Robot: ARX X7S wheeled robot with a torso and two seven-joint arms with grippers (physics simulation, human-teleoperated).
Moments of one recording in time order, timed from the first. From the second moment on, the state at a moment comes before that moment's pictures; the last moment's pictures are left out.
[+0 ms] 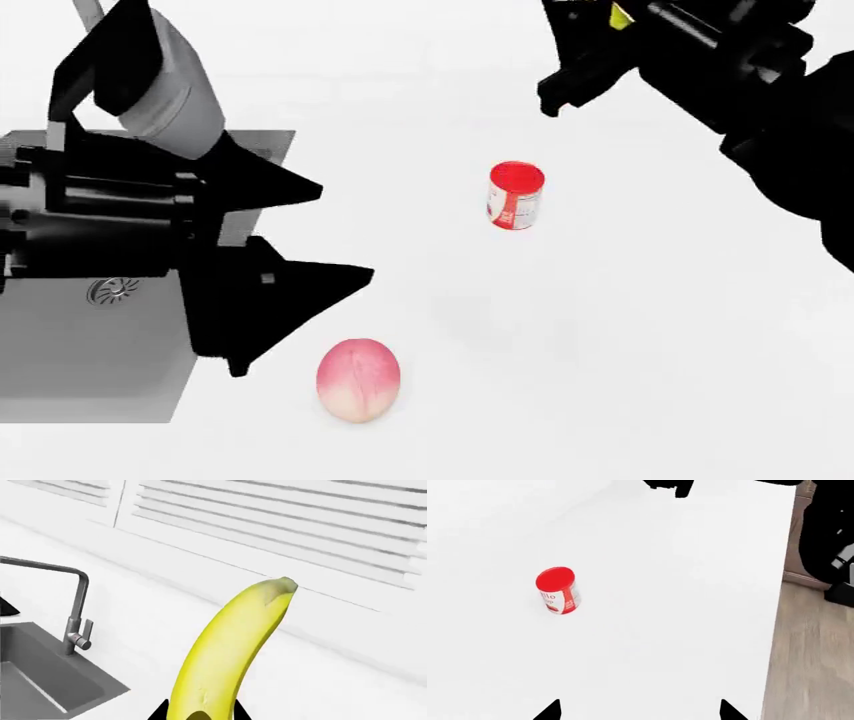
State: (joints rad) left arm -1.52 -0.78 0.43 0.20 -1.69 -1.51 0.10; right arm 1.31 0.60 -0.41 -0.21 0.85 0.89 -0.02
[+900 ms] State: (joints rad) left arm -1.62 -0.84 0.90 0.32 -1.54 -1.39 0.24; right arm 1.15 0.60 -0.26 -0.44 0.91 0.83 0.23
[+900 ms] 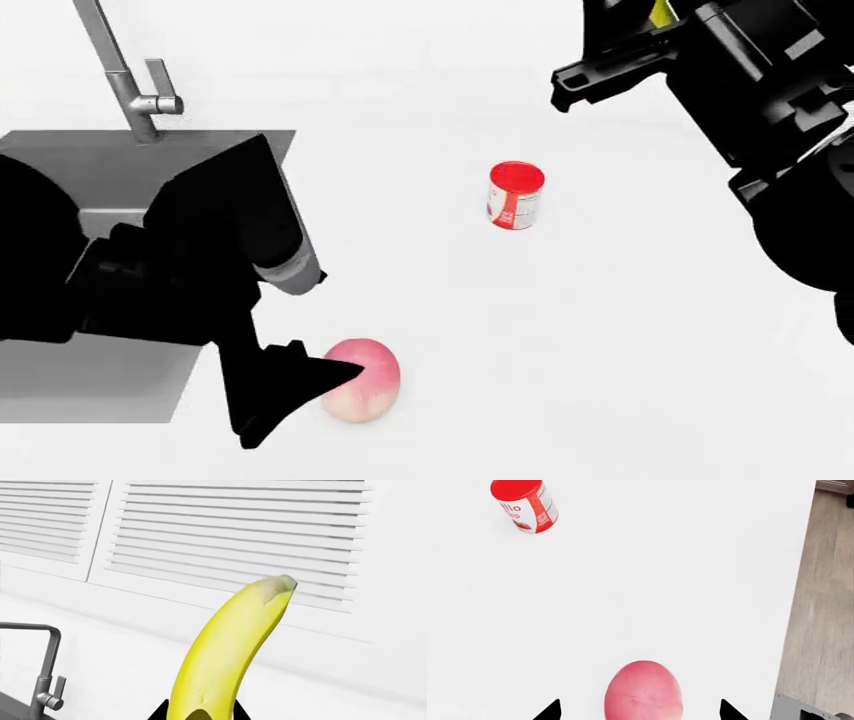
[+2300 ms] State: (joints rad) left arm -1.37 -0.81 1.07 0.35 -1.23 -1.14 0.34; right arm 1.07 0.63 -0.25 -0.50 0.97 0.84 0.27
